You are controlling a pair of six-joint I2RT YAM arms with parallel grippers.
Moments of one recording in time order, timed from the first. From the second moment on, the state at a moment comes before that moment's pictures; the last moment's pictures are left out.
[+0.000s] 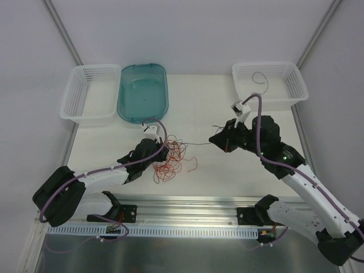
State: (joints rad) left arm -0.76 1.25 0.40 0.38 -0.20 -0.55; right arm 0.67 0.90 0.95 -0.40 -0.30 0.41
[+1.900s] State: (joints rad) left arm -0.39 0.92 0.50 -0.35 -0.15 -0.56; right arm 0.50 1.18 0.89 -0.63 -0.03 0.25
